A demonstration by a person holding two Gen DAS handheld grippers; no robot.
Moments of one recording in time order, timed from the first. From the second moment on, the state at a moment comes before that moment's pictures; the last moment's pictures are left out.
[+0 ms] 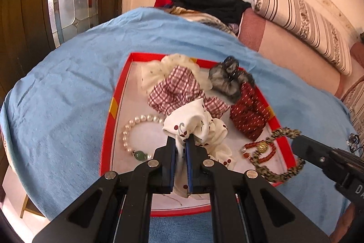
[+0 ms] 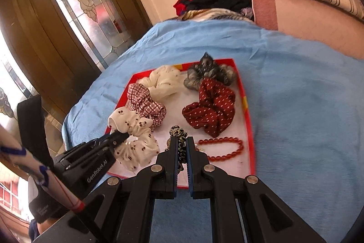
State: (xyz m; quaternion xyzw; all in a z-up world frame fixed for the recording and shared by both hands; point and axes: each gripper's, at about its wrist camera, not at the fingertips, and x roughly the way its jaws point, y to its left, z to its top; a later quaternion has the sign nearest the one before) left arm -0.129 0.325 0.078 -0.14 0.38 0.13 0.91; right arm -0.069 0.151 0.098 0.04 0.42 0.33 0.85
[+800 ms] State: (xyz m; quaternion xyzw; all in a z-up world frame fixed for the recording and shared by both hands) left arm -0.122 0.311 0.063 -0.09 0.40 0.16 0.90; right arm -0.047 0.149 0.039 0.00 0.47 0.28 0.84
